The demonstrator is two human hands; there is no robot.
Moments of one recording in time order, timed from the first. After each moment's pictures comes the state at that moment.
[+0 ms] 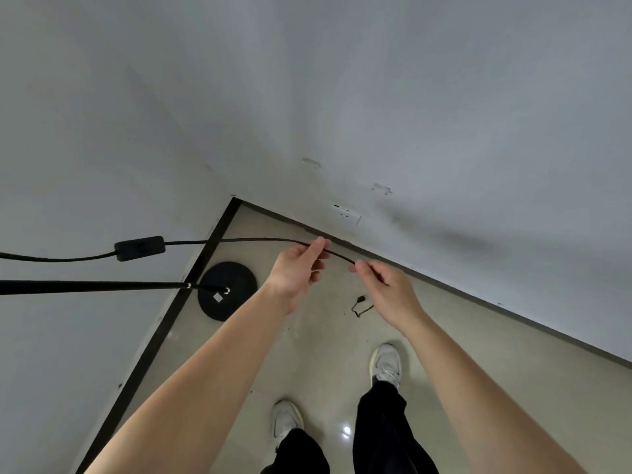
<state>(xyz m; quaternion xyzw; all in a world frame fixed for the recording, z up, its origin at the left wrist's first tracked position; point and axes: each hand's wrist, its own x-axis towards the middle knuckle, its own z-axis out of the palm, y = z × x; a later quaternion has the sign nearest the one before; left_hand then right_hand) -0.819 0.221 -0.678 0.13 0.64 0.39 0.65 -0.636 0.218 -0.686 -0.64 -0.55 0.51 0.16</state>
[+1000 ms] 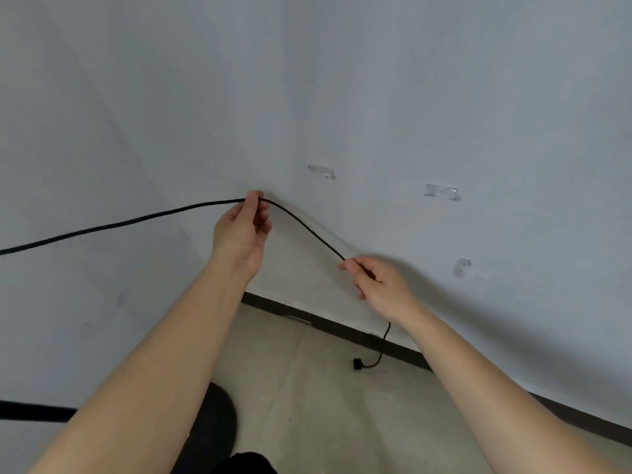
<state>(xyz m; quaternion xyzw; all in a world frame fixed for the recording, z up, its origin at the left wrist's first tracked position) -0.936 0.389 -0.851 0.19 0.47 0.70 0.50 -0.705 0.370 -0.916 -0.51 -0.65 0.47 0.32</state>
